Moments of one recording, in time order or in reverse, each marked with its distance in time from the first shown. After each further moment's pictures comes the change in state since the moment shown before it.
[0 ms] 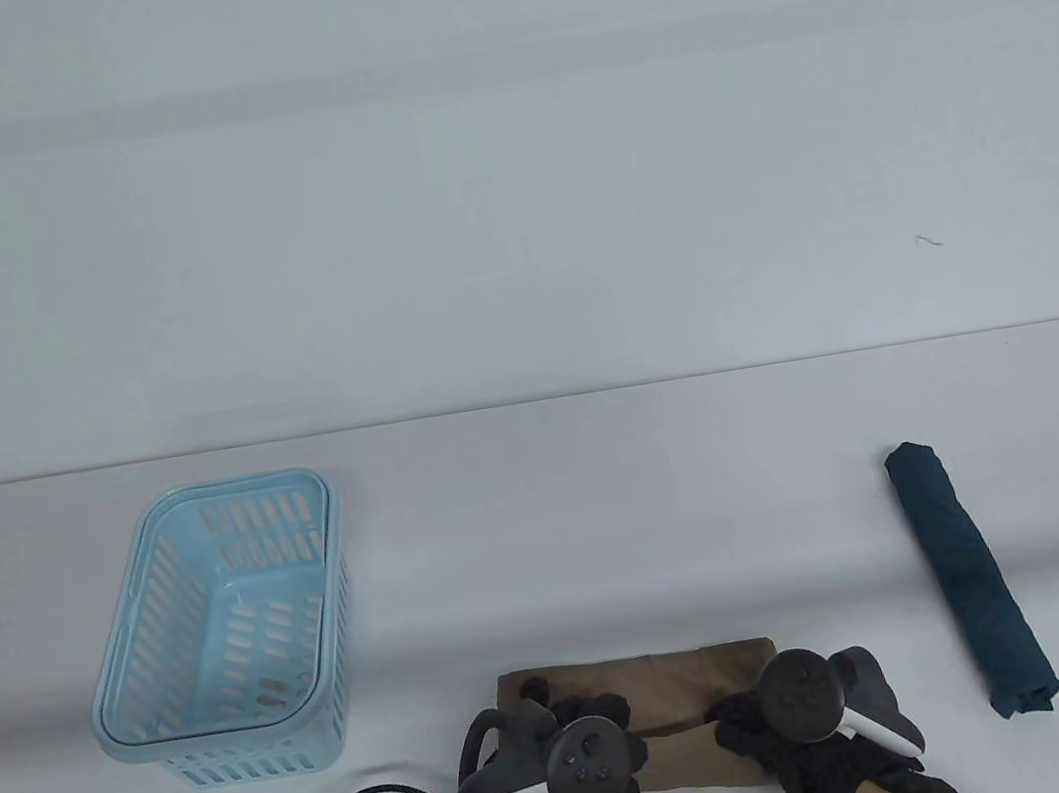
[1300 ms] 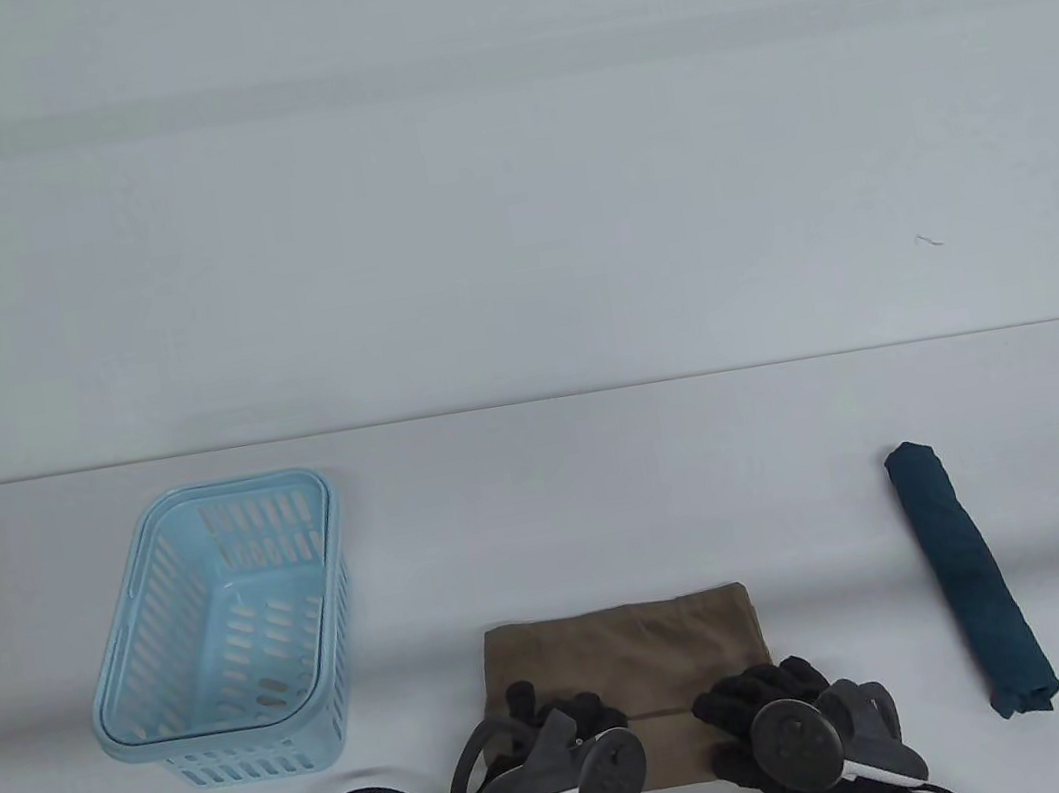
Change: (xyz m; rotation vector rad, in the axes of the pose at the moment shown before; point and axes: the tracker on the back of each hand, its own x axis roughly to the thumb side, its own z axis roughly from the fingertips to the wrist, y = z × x) left_hand -0.009 -0.036 -0.015 -0.118 0.081 -0.136; right_hand 0.019 0.003 0.017 -0.072 -0.182 0.227
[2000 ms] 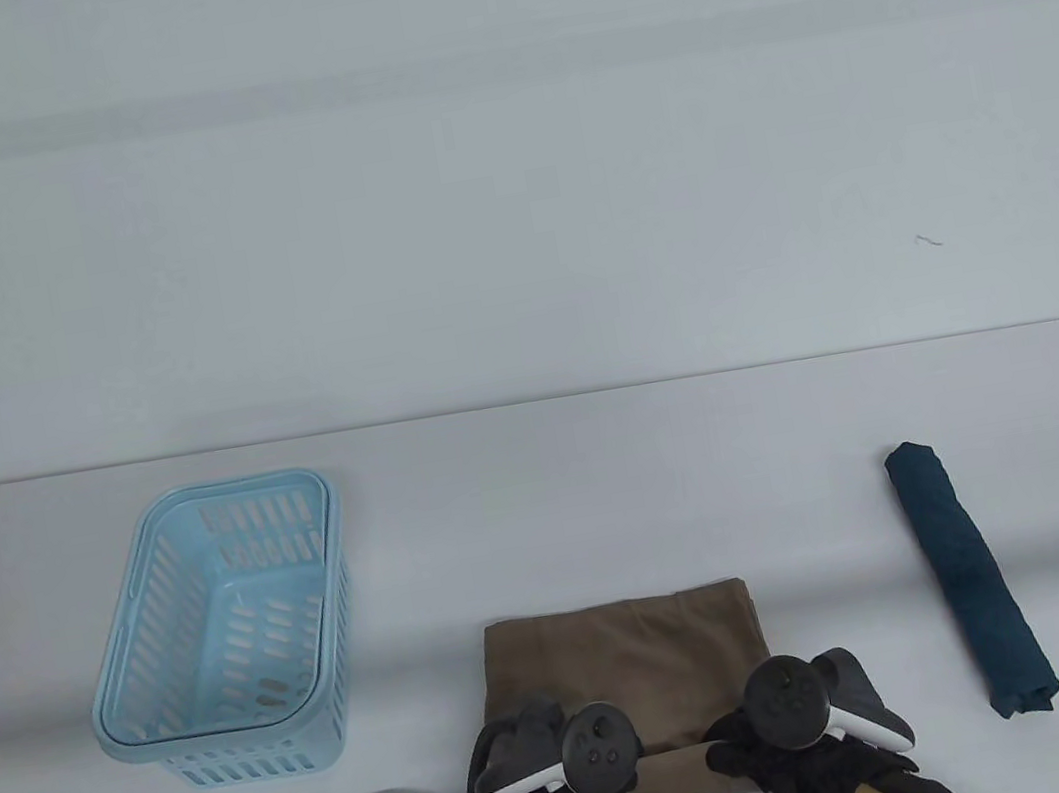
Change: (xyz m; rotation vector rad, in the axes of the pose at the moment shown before) left_hand -0.007 0.004 -0.005 0.015 -0.020 0.269; right_hand -0.012 0.008 -0.015 0.234 0.119 -0.274
